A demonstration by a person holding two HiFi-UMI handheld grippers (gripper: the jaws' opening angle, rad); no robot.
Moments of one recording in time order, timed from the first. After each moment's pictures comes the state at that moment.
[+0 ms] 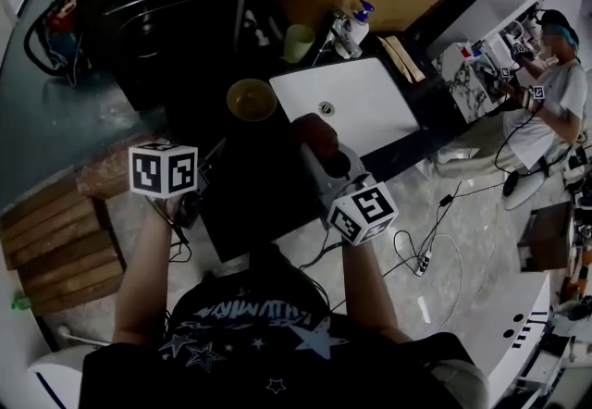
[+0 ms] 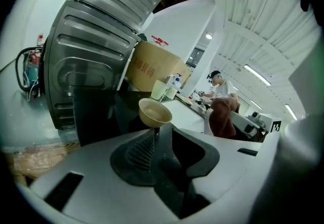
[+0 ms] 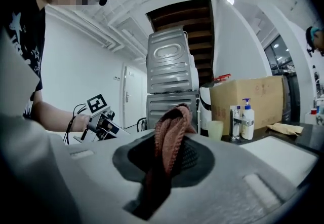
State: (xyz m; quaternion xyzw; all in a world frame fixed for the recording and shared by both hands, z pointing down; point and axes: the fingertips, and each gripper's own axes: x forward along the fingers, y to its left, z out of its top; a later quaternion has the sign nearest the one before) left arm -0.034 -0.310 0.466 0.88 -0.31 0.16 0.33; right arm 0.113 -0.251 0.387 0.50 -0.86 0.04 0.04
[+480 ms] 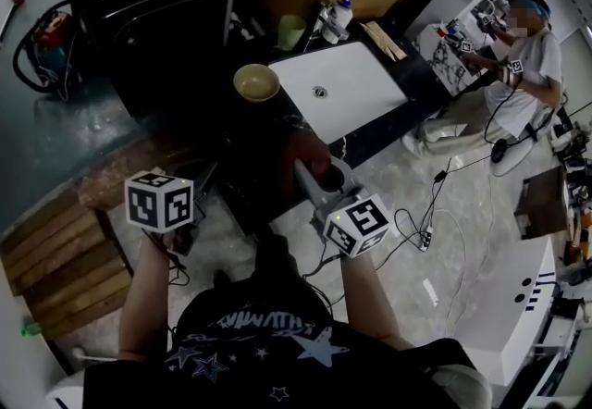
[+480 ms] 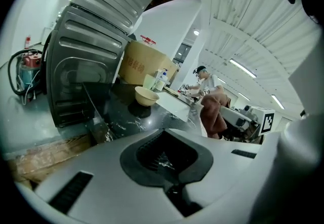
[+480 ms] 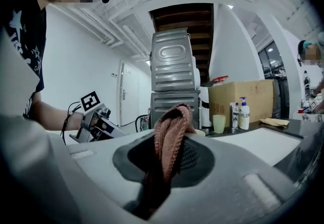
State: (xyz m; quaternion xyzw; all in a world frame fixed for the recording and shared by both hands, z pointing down) left arm -0.096 -0.213 0.468 0.90 -0.24 0.18 0.31; right arm 0.044 -0.159 0.394 0.54 -0.84 0.05 0.05
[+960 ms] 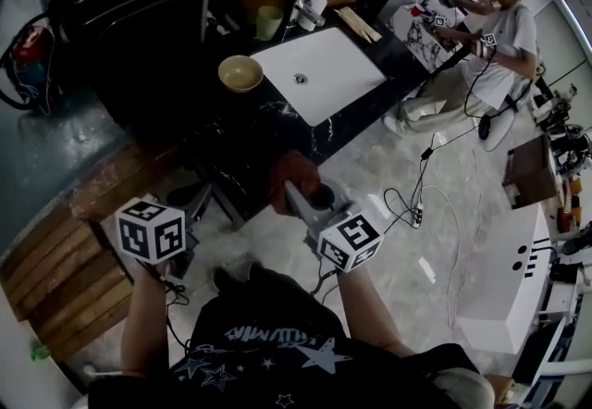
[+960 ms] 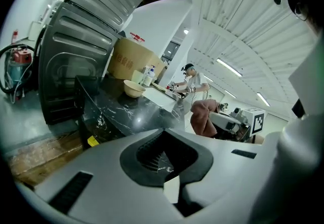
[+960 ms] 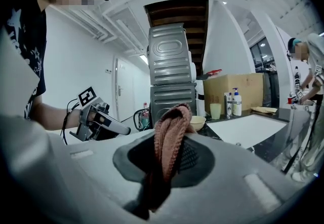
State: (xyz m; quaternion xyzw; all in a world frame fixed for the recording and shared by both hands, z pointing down) left arm -0.119 -0.150 0.469 0.92 -0.18 0.17 0.31; right arm 0.015 -0.095 0.418 0.57 -0.81 0.09 0.07
